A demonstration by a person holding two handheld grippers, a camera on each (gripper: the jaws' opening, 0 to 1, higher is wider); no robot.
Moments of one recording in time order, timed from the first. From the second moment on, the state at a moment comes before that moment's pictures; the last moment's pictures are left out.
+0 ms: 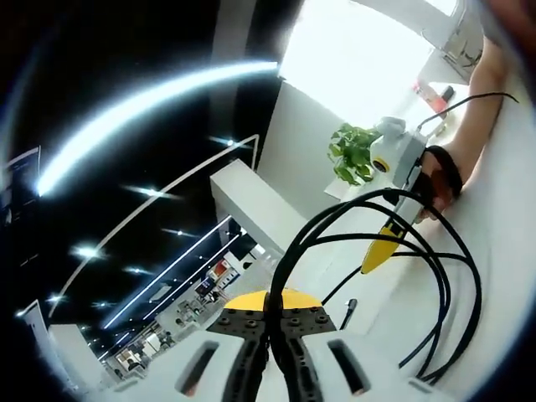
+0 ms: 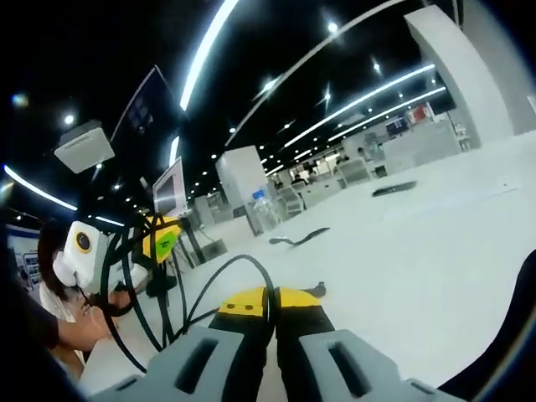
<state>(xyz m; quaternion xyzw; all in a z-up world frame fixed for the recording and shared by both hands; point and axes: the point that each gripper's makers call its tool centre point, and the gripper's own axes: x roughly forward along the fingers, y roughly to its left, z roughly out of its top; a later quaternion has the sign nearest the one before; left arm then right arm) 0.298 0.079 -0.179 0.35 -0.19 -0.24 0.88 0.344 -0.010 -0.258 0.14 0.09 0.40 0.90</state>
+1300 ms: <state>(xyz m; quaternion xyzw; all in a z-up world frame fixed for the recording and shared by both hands) 0.304 0.083 -0.185 0.40 -0.18 -0.22 0.87 0.297 0.014 -0.184 0.15 0.01 0.48 0.87</state>
